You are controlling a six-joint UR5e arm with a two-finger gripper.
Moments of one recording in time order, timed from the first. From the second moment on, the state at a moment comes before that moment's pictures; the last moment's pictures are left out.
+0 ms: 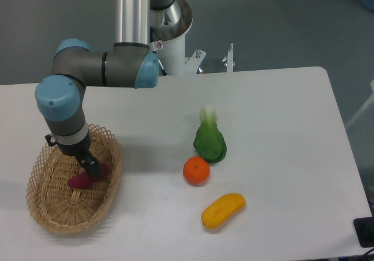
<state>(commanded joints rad) 2.05 -1.93 -1.69 -0.95 1.50 0.78</state>
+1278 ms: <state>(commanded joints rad) 2.75 -1.92 -1.65 -1.01 1.49 1.48</state>
